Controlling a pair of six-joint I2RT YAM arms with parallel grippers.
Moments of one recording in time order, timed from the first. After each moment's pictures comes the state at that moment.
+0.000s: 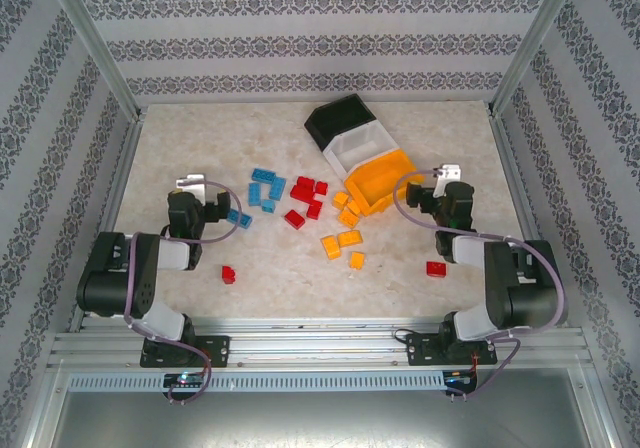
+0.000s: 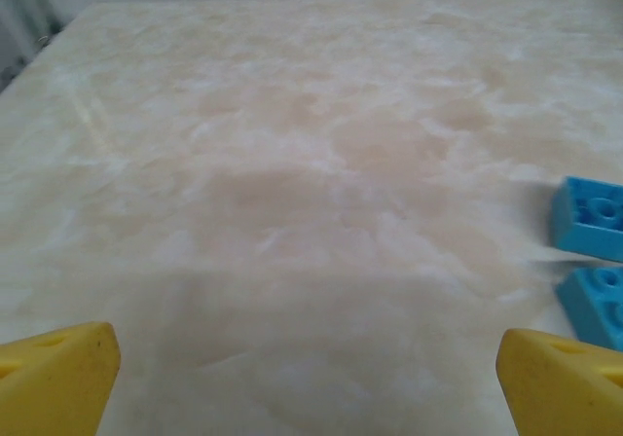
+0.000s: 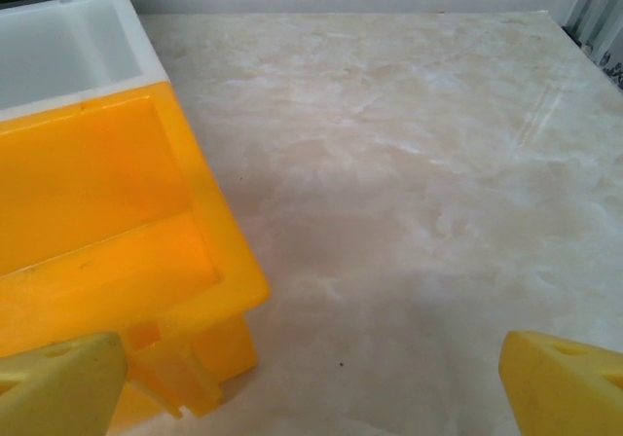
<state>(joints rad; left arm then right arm) 0.01 1.52 0.40 0.72 -0.13 -0.02 0.00 1.45 0.46 0.59 0.02 0.03</state>
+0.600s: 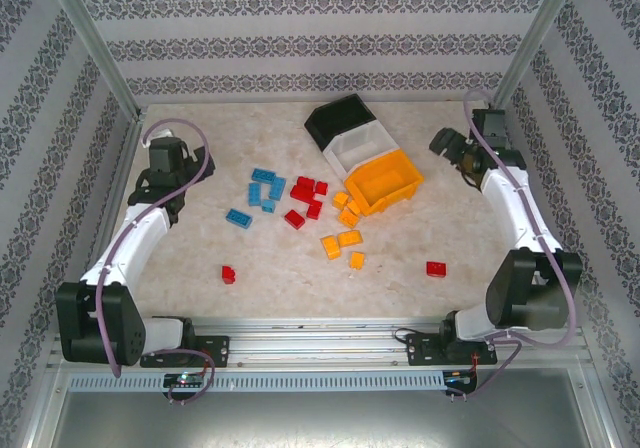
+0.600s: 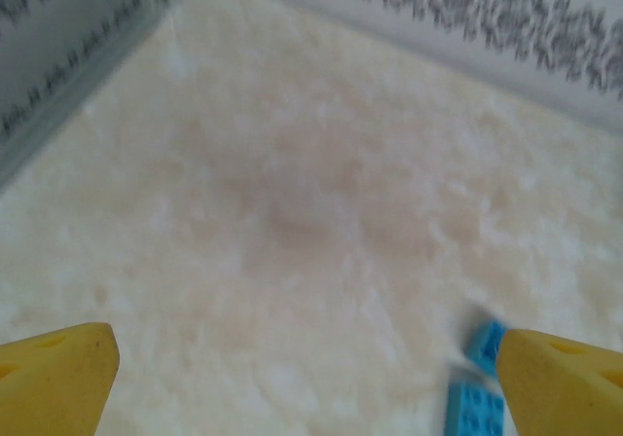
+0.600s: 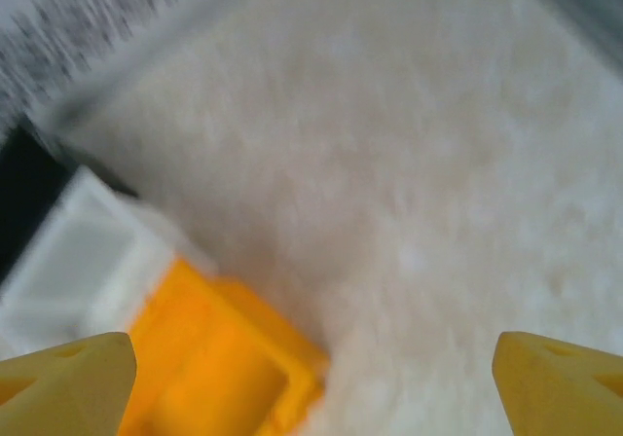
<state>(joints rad) 0.00 1.28 0.95 -0.31 -0.20 -0.40 -0.07 1.47 1.26 -0.68 -0.01 0.56</state>
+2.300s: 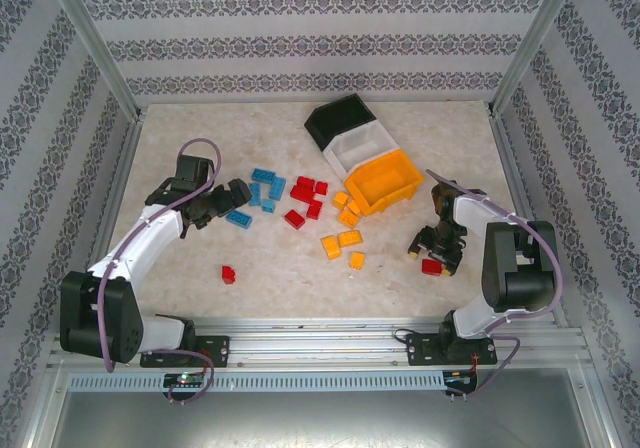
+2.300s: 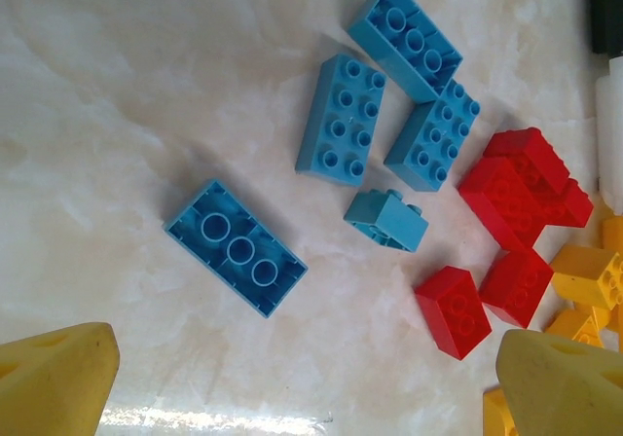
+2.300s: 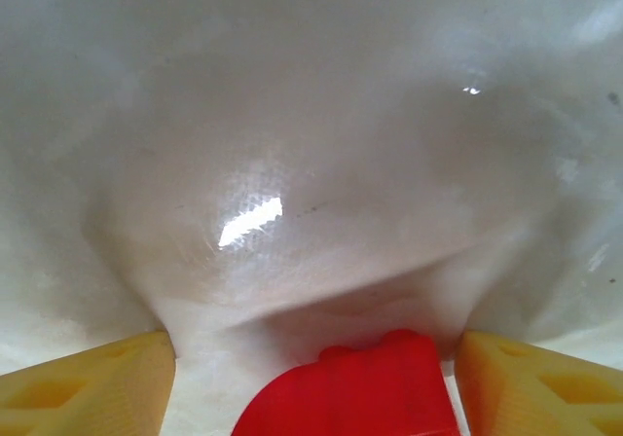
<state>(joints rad) -0.12 1.32 0.91 -0.56 0.17 -0.65 0.00 1.58 0.83 -0.93 -0.12 0.60</state>
